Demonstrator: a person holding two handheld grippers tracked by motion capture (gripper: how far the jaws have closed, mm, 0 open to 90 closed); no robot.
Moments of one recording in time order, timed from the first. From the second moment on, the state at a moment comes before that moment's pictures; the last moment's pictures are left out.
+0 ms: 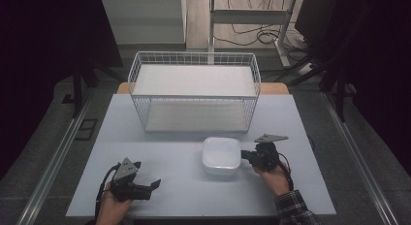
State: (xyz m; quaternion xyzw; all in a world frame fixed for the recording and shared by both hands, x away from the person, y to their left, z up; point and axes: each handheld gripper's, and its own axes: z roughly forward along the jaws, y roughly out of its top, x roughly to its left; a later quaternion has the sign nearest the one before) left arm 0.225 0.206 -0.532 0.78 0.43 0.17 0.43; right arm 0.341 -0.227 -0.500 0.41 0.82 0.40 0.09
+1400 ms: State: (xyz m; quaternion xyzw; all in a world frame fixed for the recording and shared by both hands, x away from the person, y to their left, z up) left arm 0.223 0.207 -0.530 0.78 0.41 0.17 0.44; right arm 0.278 -0.227 -0.496 0.32 0.84 0.41 0.17
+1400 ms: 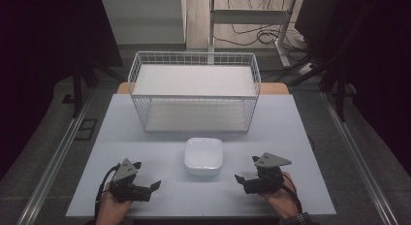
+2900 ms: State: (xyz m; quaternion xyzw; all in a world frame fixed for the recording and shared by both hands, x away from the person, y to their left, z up) left arm 0.295 0.149 -0.502 0.80 0.37 0.13 0.46; right arm 0.309 -0.199 -0.479 0.34 0.82 0.44 0.12
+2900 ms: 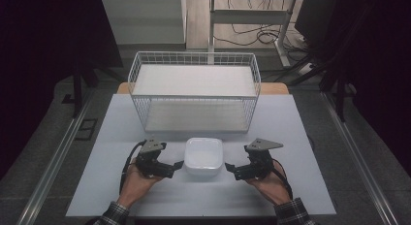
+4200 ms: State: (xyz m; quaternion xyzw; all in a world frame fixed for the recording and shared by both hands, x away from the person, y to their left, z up) left arm 0.290 0.137 -0.499 0.78 0.40 0.03 0.49; right arm 0.316 -0.178 -0.479 0.41 0.79 0.45 -0.01
